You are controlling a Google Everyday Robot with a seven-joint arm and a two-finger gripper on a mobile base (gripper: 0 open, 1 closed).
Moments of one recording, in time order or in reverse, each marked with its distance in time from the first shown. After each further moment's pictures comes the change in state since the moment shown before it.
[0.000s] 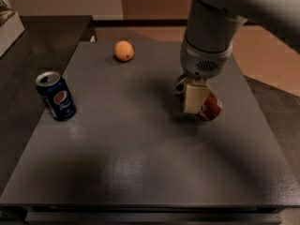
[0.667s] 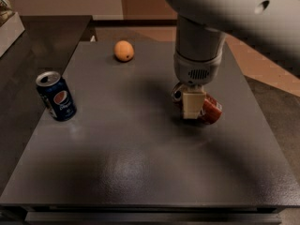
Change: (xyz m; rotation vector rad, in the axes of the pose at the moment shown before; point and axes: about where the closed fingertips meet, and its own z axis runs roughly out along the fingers) arm 0.000 0.004 0.017 -0.008 0.094 -0.034
